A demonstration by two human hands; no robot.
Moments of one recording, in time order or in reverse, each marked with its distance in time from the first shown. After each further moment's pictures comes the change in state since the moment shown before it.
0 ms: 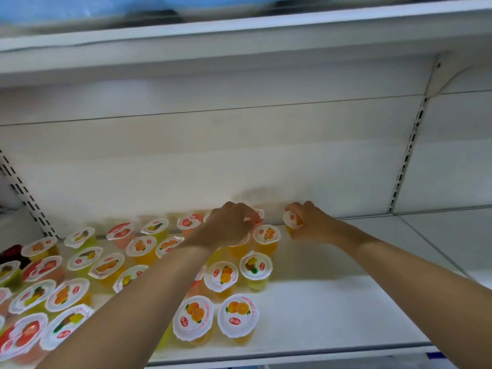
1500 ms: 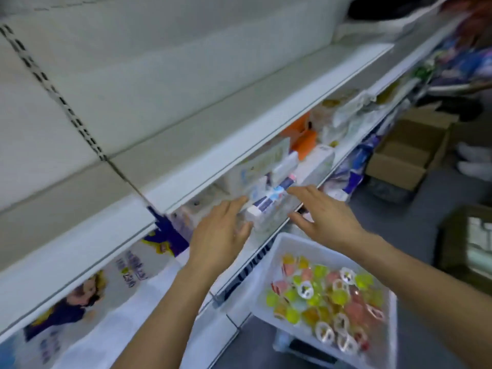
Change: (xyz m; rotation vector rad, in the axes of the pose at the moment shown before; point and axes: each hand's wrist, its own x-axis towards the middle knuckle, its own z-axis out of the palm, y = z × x) left_hand -0.077 0.463 0.238 -0.197 -0.032 0.615; right_hand -0.469 0.348 -0.052 -0.235 0.446 0.508
